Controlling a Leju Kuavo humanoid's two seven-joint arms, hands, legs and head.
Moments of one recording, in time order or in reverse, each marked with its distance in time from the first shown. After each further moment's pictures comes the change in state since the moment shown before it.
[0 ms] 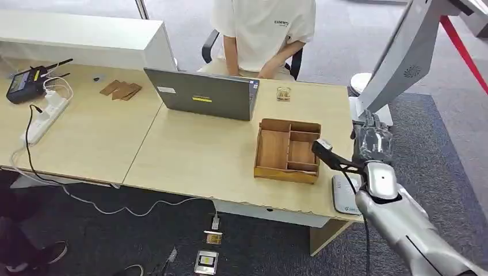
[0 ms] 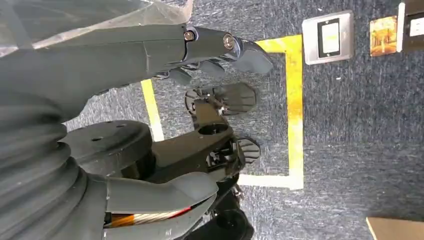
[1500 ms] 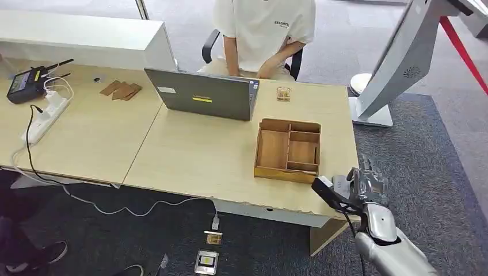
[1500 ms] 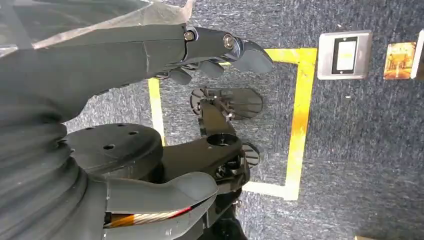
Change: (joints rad) left arm 0.040 0.002 0.021 0.002 0.080 0.042 -0.037; right arm 0.235 -0.092 0.030 -0.162 -0.153 -0.010 0.031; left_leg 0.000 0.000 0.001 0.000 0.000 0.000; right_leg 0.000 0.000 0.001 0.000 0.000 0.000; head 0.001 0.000
